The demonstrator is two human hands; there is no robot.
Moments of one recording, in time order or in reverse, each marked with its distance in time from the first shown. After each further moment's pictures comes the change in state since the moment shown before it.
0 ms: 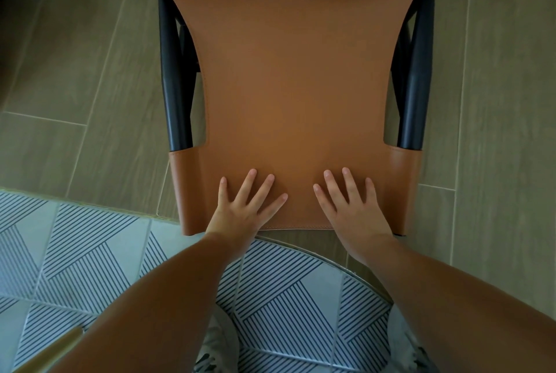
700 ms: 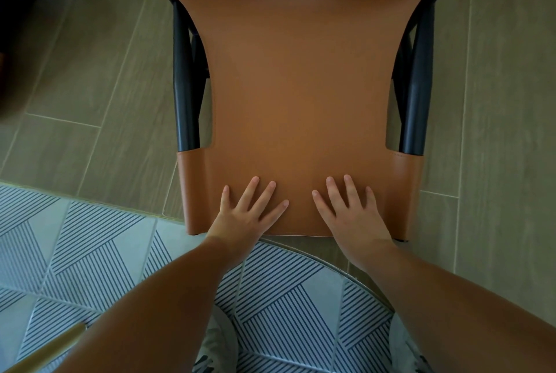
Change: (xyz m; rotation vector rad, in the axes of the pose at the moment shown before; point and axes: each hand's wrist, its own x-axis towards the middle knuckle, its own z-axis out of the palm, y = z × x) left_hand -0.013 0.002 -0.008 -0.035 -0.010 0.007; right_hand 0.000 -0.005 -0.006 0.035 -0.010 -0.006
